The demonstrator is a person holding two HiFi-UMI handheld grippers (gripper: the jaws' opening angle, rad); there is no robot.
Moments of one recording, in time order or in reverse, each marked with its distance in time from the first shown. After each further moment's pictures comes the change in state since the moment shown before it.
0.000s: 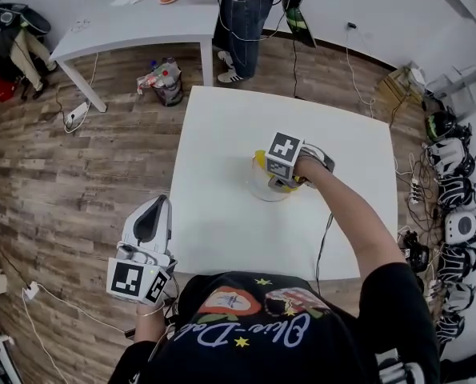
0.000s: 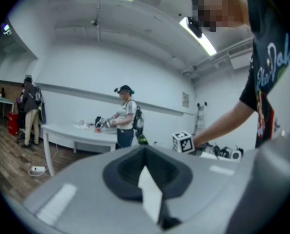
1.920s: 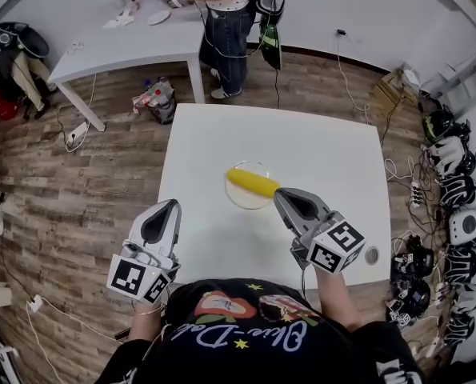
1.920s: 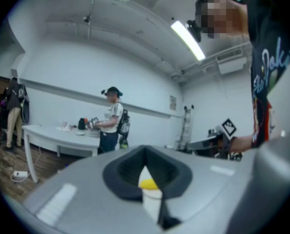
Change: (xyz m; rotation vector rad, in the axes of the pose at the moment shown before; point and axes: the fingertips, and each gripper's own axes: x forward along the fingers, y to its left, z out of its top) left arm 0.043 -0.068 0.018 0.020 -0.035 -0.153; right arm -0.195 0.088 -0.048 0.346 -1.428 -0.235
